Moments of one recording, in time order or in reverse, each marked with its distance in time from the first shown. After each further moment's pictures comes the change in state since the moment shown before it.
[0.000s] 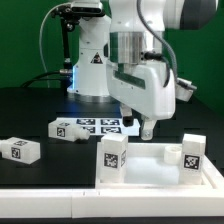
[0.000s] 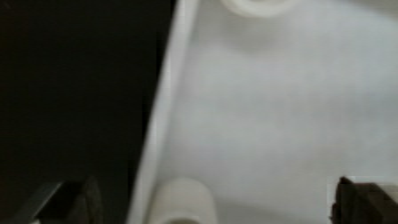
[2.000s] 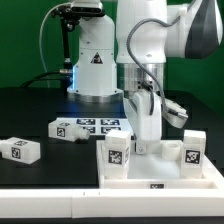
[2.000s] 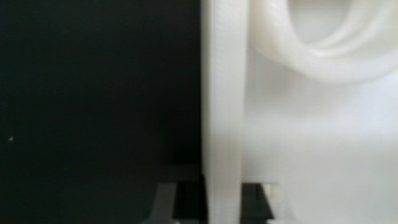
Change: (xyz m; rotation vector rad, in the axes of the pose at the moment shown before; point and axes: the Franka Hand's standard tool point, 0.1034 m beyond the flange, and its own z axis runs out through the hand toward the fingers) arm -0.014 0.030 0.047 0.029 0.020 0.159
